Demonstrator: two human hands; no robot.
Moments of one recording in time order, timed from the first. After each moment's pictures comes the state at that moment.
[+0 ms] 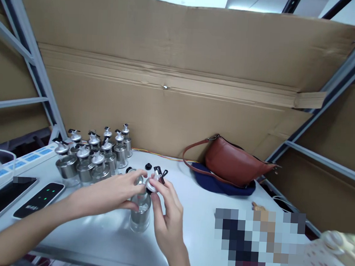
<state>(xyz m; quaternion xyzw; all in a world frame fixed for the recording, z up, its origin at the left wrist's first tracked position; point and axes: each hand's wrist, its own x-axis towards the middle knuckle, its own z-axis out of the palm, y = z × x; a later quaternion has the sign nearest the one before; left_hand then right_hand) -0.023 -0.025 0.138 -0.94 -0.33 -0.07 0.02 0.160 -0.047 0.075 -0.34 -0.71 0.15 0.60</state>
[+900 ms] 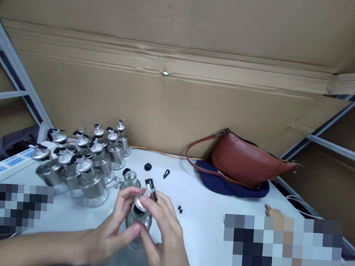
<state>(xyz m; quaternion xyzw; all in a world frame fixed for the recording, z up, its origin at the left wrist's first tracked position) 0.004 -0.030 0.059 -0.72 -0.24 -0.44 -0.48 0.165 -0.040 0.066 -0.35 -0.78 0.10 0.51</state>
